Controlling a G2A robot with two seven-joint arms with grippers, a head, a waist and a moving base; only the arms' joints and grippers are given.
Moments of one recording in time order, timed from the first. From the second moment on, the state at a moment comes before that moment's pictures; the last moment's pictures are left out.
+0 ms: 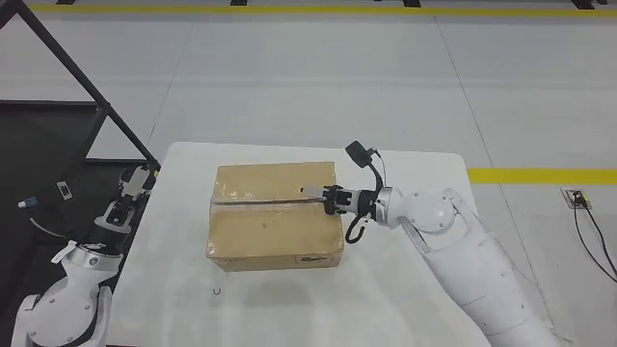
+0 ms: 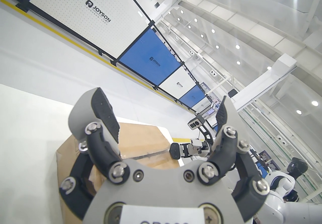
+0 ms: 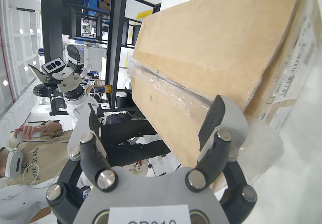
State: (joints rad) left arm 1.25 -1.19 -1.84 -1.71 0.10 -0.46 -0.38; right arm -0.57 -1.28 0.98 -1.24 0.02 0.00 0.87
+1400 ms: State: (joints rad) left arm 1.32 -1.16 -1.95 -1.67 0.00 -0.49 -0.35; right arm -0.29 -1.52 0.69 -0.73 0.30 -0.15 0.88
